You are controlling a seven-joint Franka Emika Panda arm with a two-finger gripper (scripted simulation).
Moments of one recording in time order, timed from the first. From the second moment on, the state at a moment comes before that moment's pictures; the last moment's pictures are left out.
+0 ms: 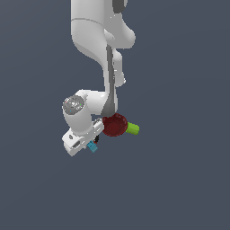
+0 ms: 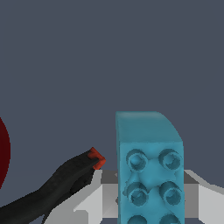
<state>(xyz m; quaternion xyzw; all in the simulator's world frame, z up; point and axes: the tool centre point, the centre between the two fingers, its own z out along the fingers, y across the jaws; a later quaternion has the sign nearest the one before) 0.046 -0.133 0.052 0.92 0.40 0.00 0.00</state>
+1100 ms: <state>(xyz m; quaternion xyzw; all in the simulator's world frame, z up) 0.082 0.034 0.246 0.92 0.40 0.00 0.00</state>
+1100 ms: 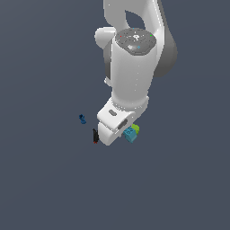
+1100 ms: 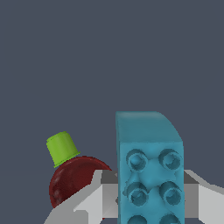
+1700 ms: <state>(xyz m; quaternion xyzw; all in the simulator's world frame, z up) 0.105 0.114 0.342 0.92 0.40 0.00 0.00</state>
